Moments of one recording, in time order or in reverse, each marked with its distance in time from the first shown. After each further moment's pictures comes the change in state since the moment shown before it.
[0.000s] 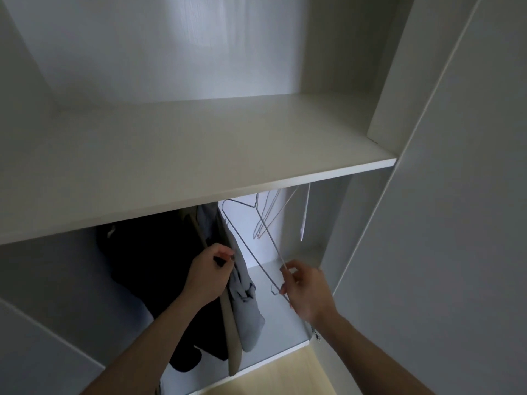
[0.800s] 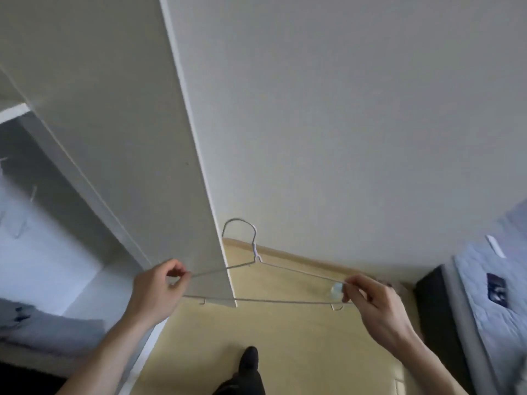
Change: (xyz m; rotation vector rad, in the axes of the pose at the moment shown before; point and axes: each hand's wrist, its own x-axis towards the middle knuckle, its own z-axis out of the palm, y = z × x) left_hand -0.303 0.120 0.226 0.313 -0.676 0.585; right_hand -0.599 0.188 -0.218 -0.140 0.796 0.606
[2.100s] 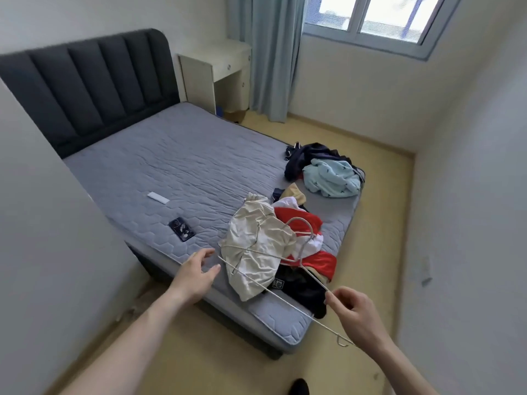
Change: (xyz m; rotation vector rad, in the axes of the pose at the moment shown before) left_hand -0.228 0.675 0.608 0.029 -1.217 0.861; right_hand -0.369 0.398 -0.366 0.200 0.956 0.987
